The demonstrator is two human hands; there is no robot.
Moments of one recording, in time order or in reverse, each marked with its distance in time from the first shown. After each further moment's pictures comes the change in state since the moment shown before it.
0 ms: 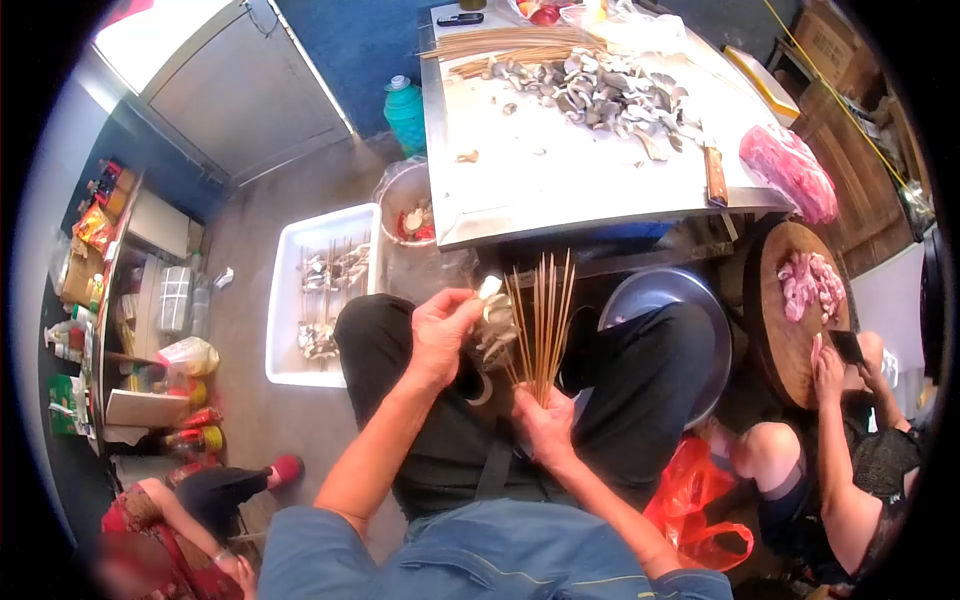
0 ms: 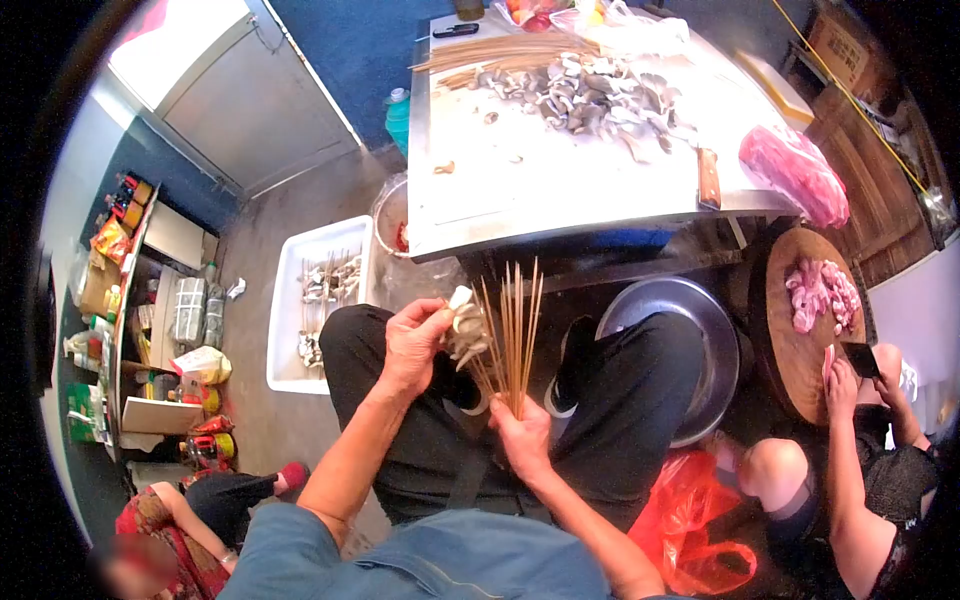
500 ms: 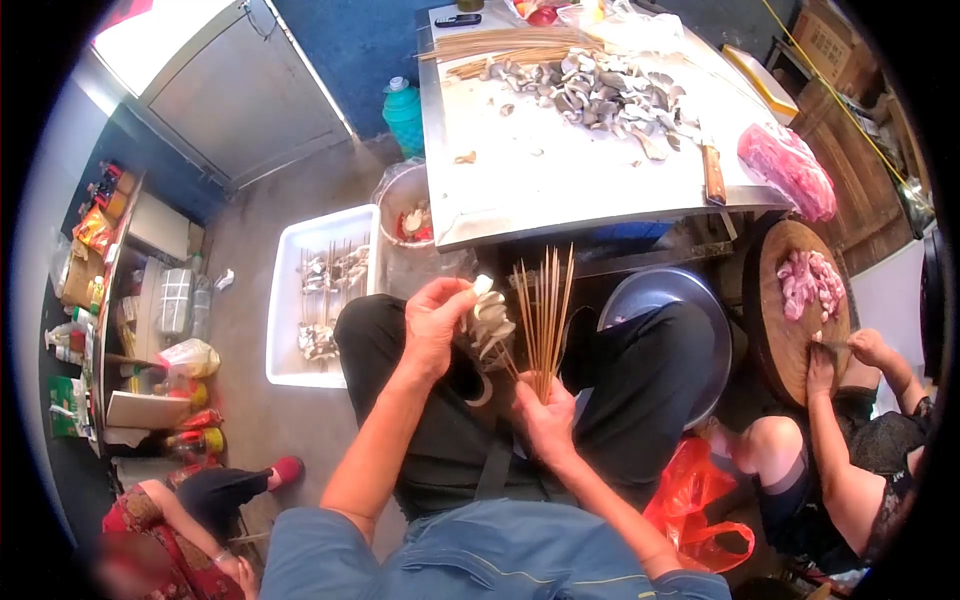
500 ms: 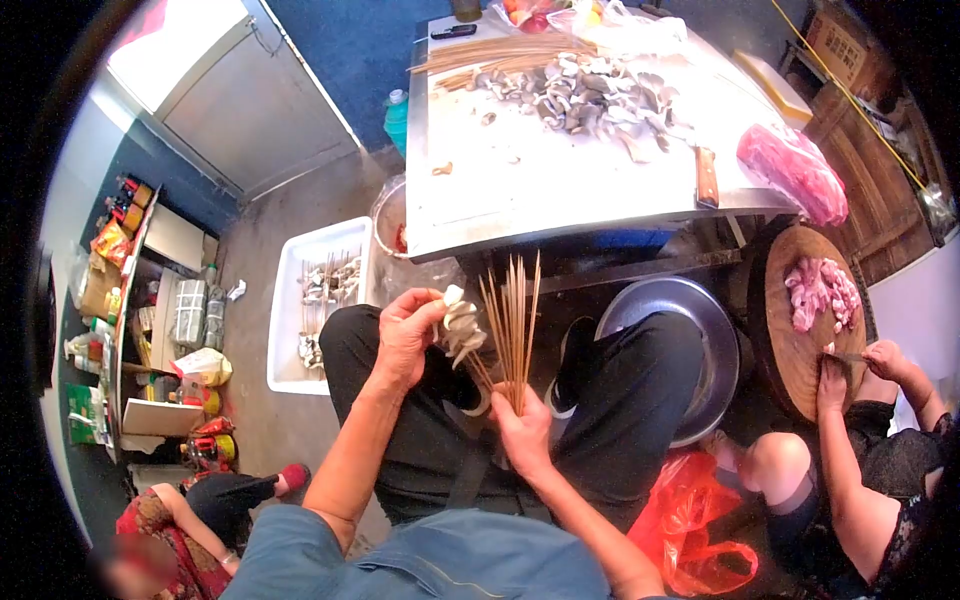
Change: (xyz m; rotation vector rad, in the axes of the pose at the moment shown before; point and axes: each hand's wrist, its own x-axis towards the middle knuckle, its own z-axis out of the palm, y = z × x) left_hand 0.006 0.018 0.001 -0.002 0.002 -0.013; right_hand 0.004 -0.009 0.007 0.000 0.039 -0.126
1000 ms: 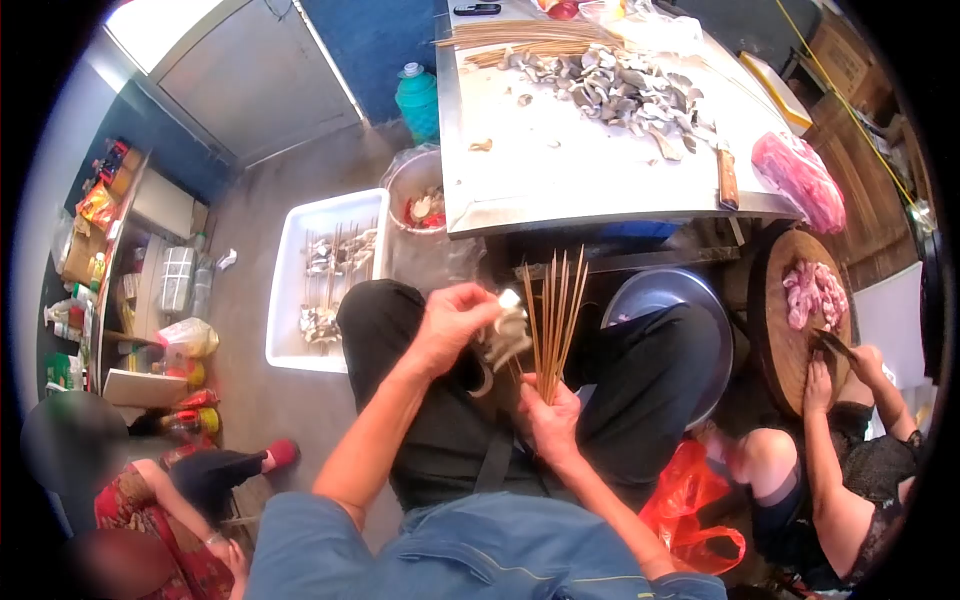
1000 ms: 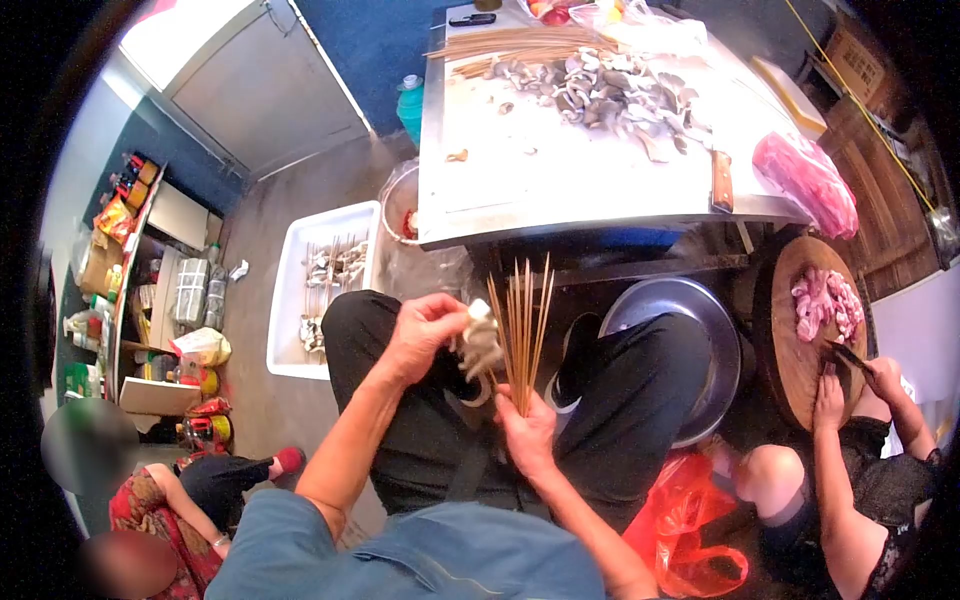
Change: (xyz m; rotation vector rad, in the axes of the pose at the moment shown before) left_hand -0.012 0.001 0.002 0.226 -0.228 -0.078; right_hand -0.009 0.007 -0.009 0.038 -0.021 0.030
